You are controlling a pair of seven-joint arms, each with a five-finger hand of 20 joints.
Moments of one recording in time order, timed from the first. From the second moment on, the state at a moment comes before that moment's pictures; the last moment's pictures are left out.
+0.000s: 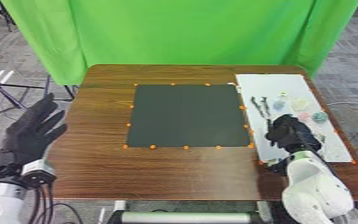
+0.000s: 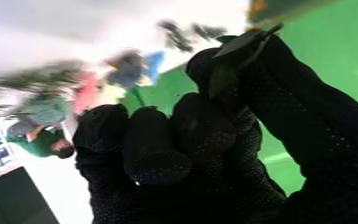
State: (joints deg) left arm 133.4 -64.1 -113.0 -126.3 44.0 1.9 3.7; right arm -107.6 -56.4 80.5 -118.9 -130.3 2.4 37.4
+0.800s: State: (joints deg) left arm 140.7 -62.3 -119.4 -128.4 42.9 -1.9 8.5; right arm -79.2 -80.7 56.2 -106.3 -123.7 -3.2 37.7
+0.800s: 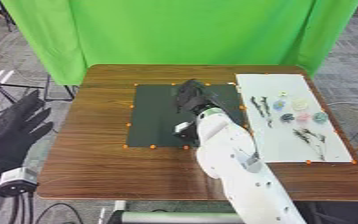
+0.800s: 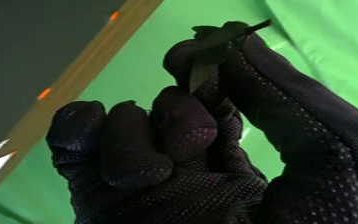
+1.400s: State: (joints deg) left arm 136.7 -59.1 -115.2 -126.2 42.9 -2.1 2.6; right arm -87.2 -92.1 53.7 -95.9 -136.4 -0.9 37.1
